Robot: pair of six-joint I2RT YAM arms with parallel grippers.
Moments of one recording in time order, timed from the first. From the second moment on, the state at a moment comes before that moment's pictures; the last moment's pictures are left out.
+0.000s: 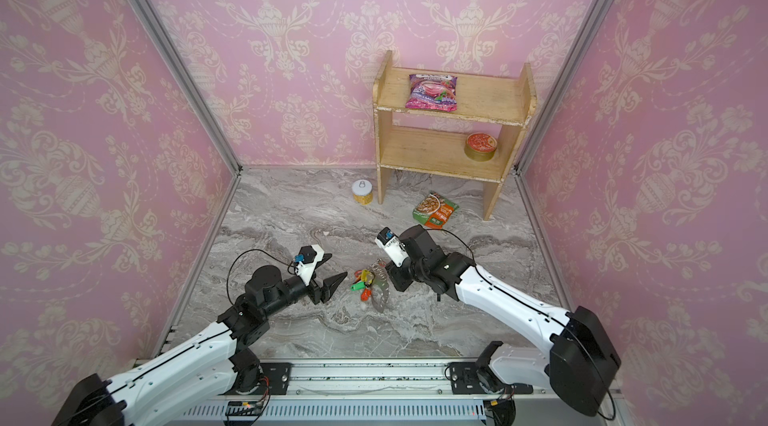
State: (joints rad) left arm -0.62 0.81 0.26 0.32 0.23 -0.04; right arm 0.71 1.27 0.83 -0.42 -0.13 0.03
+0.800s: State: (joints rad) left arm -0.62 0.78 0.32 0.11 0.09 -0.02; right arm 0.62 1.26 0.80 -0.61 0.22 0.28
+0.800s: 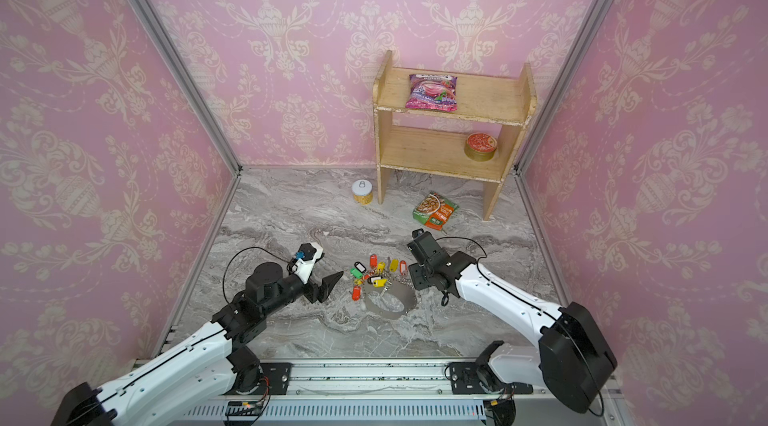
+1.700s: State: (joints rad) left arm -0.23 1.19 0.36 0.44 -0.24 0.06; right arm 0.12 1.38 0.63 0.13 0.14 0.02
